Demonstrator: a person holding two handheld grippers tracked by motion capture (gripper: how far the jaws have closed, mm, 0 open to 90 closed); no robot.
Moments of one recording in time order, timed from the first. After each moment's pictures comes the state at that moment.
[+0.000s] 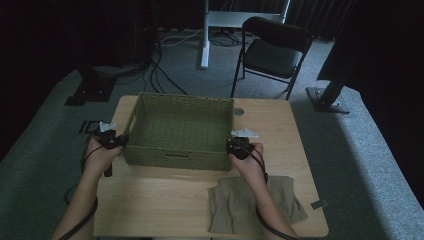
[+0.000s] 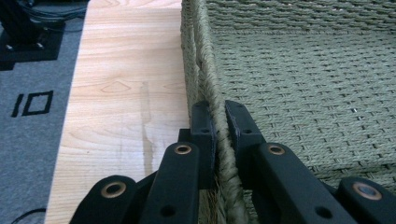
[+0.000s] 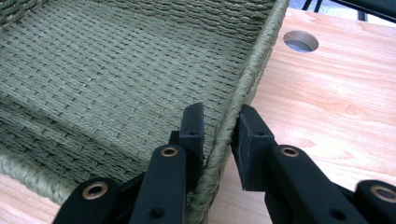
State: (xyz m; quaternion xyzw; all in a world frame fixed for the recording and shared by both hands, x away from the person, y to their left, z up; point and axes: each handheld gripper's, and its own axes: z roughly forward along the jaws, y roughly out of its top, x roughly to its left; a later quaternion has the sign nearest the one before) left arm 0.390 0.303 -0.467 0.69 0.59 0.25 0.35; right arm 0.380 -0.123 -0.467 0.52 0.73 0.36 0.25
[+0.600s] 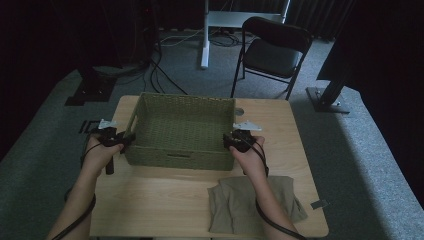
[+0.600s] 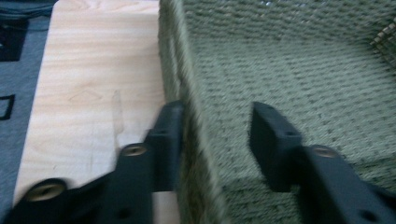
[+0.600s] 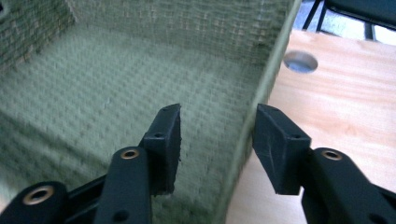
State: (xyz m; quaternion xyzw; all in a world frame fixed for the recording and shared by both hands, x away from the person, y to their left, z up) left arm 0.398 0.304 -0.460 0.69 0.57 0.21 0.39; right arm 0.393 -0.124 -0.450 0.52 0.72 0.39 0.24
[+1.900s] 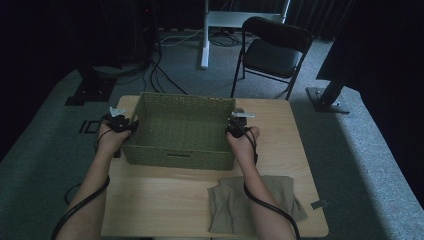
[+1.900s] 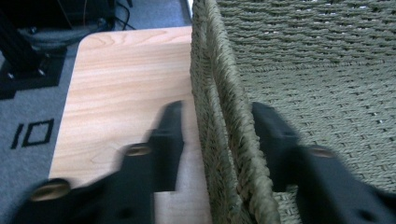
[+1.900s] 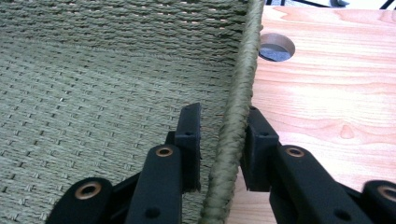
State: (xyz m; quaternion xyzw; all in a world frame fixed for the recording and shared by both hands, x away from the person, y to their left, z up) left arm 0.461 0.299 -0.479 0.69 0.56 0.28 0.35; right arm 0.457 -0.116 -0.474 0.60 0.68 0.33 0.24
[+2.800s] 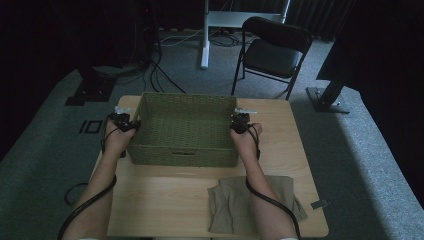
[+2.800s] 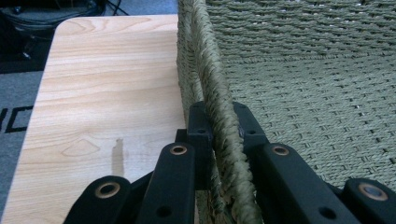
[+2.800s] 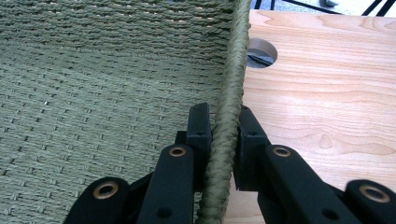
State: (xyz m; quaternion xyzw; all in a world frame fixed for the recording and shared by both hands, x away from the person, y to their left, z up) left arm 0.465 0.281 -0.476 0.69 0.58 0.25 0.35; right arm 0.471 -0.129 -0.473 0.60 0.68 0.32 0.25
